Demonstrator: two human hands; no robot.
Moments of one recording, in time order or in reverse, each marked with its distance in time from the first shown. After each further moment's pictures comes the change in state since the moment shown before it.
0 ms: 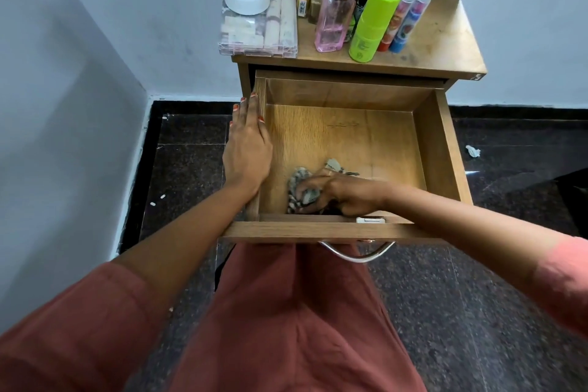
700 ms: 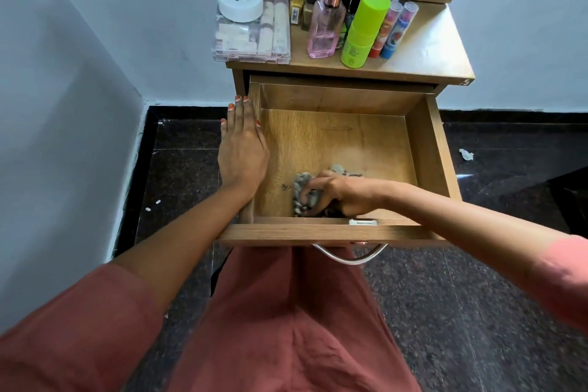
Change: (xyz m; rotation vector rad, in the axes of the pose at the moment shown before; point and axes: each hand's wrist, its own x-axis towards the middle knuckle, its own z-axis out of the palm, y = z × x) left_hand 0.003 -0.002 0.006 0.176 0.040 0.086; right_hand -0.011 0.001 -0.010 0.051 -0.014 0.002
